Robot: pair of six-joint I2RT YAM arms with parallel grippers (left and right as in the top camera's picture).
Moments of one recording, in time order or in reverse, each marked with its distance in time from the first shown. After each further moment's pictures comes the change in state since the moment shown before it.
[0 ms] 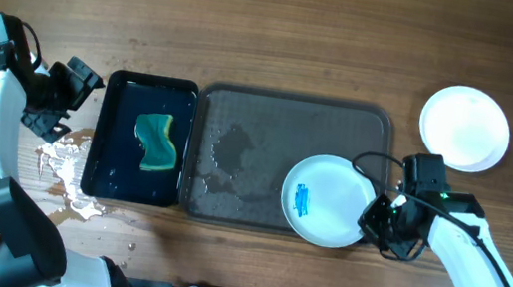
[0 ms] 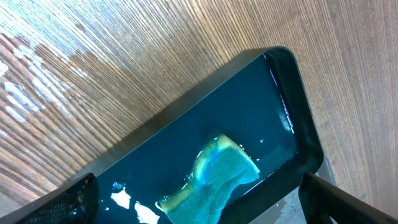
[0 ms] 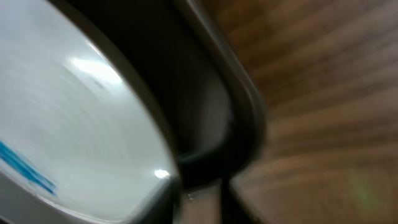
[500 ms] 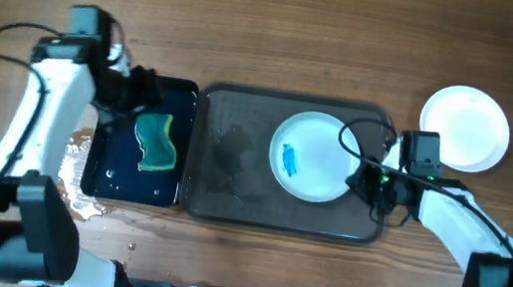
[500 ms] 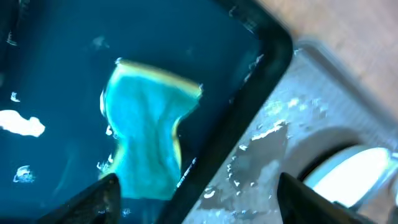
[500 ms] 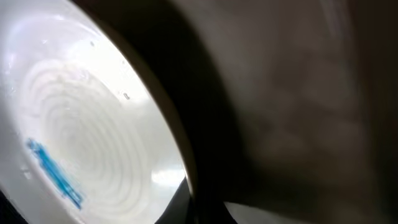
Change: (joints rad) left arm -0.350 0.035 0.005 -0.039 0.013 0.110; right arm -0.001 0.267 0.018 0.558 -0.164 -0.109
